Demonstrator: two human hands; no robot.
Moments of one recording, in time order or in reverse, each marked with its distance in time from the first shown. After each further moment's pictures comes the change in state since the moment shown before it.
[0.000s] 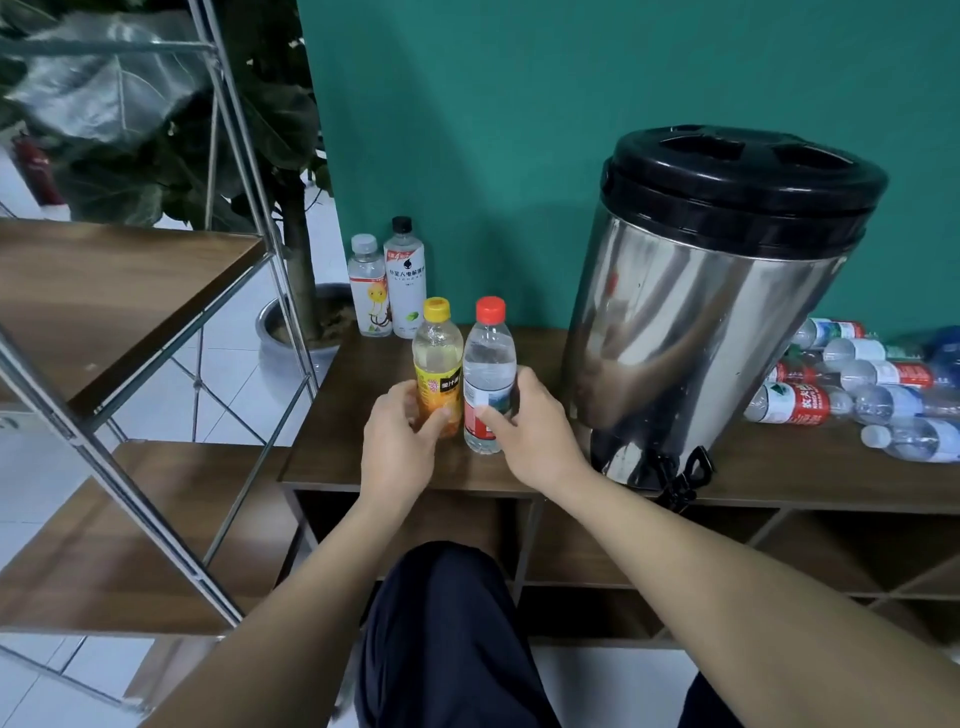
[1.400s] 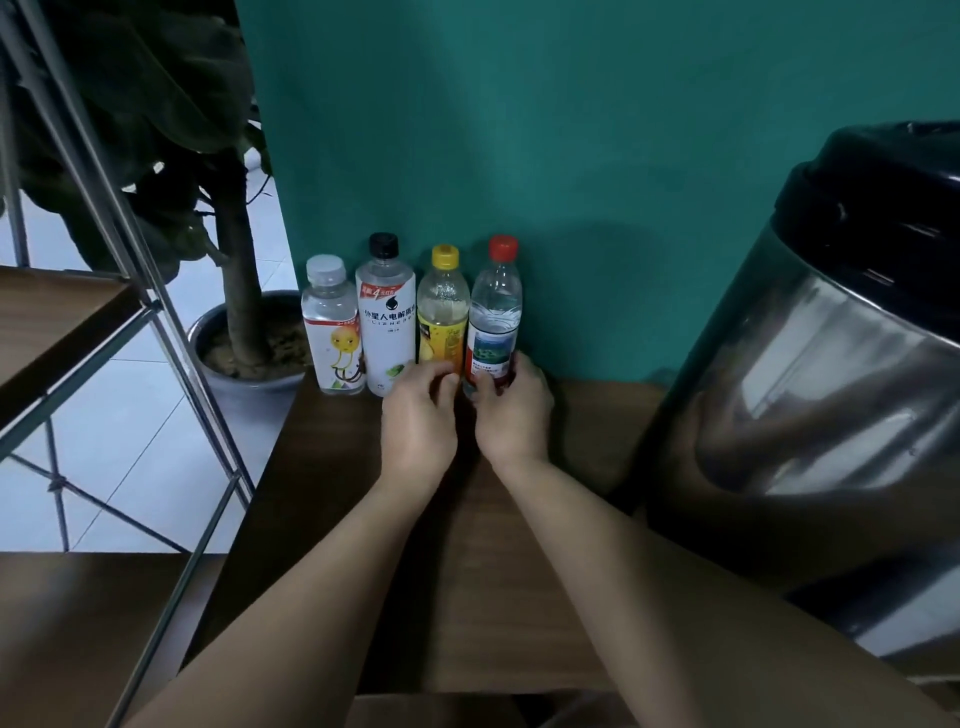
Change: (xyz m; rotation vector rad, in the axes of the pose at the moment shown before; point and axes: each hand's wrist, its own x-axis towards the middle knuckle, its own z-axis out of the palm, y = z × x) left_hand 0.199 -0.030 0.095 -0.042 0.028 0.193; right_hand 0.214 0.035 0.105 0.059 0.409 0.225
